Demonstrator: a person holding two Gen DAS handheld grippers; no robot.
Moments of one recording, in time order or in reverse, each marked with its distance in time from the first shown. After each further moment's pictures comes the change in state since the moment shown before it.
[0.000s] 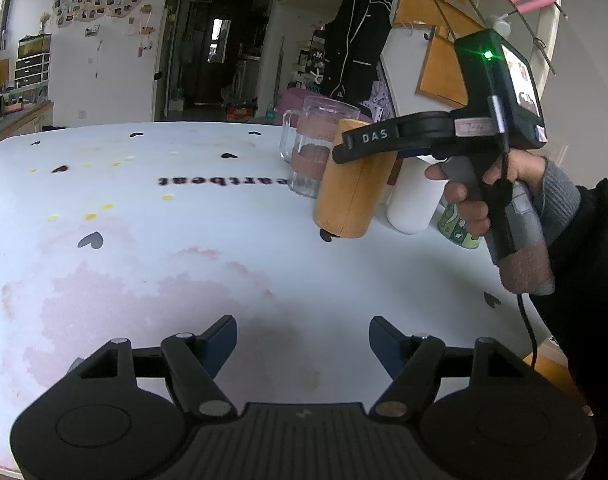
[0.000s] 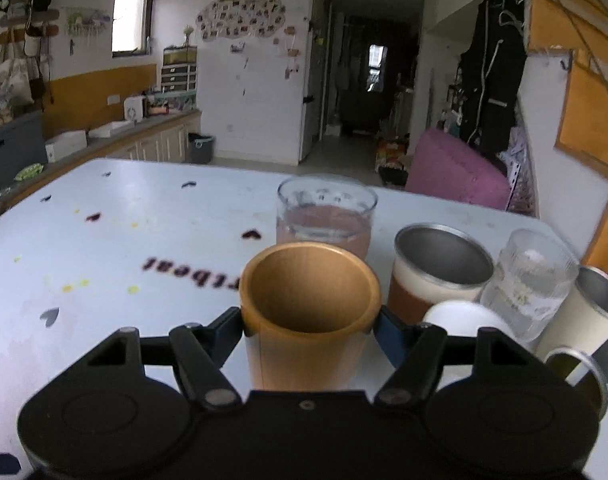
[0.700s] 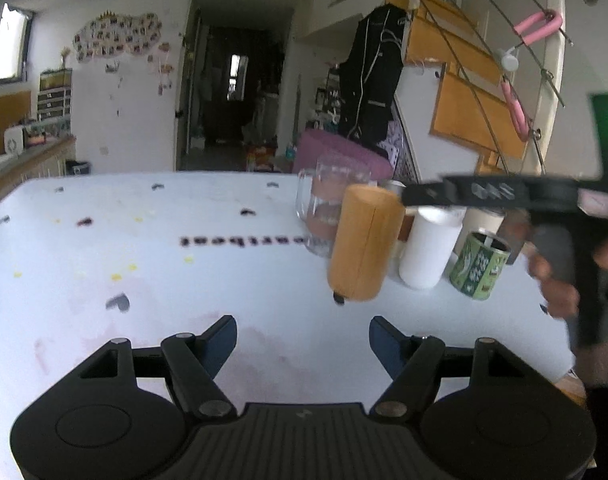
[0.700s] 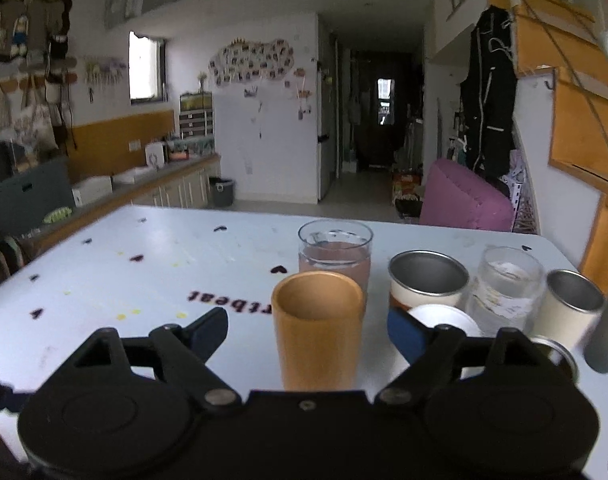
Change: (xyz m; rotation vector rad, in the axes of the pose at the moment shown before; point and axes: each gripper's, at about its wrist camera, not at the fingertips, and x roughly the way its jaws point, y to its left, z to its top) left arm -0.022 -0.014 0.033 0.017 -0.125 0.086; right arm -0.097 -0.014 -0.015 0.084 -0.136 0.080
